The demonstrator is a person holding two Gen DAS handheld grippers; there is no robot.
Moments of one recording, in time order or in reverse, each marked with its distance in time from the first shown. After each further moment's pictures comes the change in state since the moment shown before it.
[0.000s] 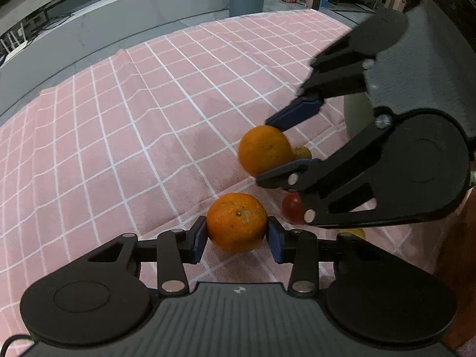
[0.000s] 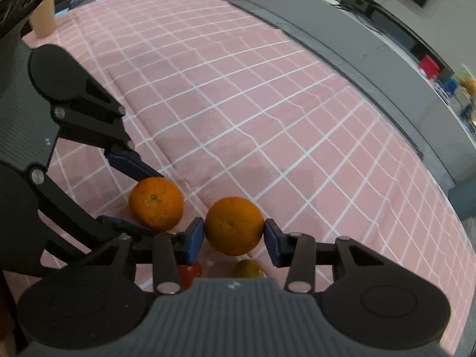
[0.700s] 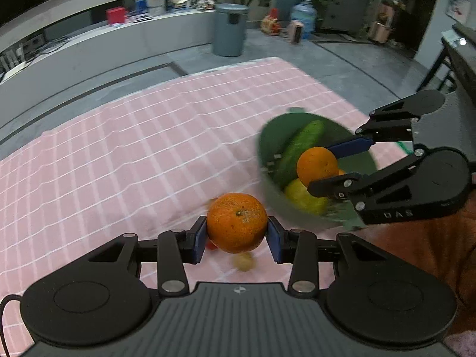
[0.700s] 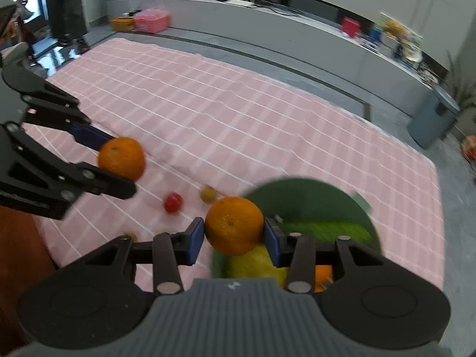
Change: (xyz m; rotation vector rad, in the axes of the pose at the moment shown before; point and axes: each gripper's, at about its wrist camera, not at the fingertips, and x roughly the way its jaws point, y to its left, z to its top) left arm -0.098 -0.073 0.028 -0.004 -0.112 -0.076; right arm -0.149 -0.030 -0.090 0.330 -0.057 -0.096
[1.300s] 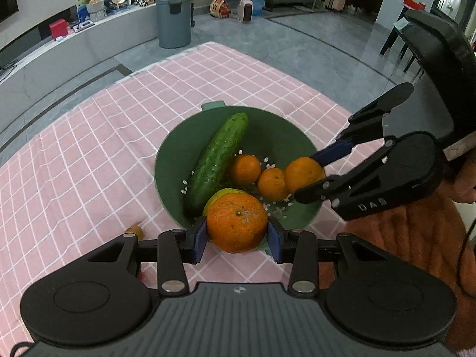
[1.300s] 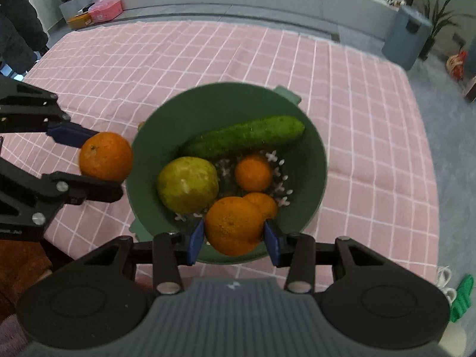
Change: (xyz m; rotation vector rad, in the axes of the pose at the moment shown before) left arm 0.065 -0.078 0.027 0.155 0.078 -0.070; right arm 0.010 -0.083 -0.061 0.219 0.174 0.031
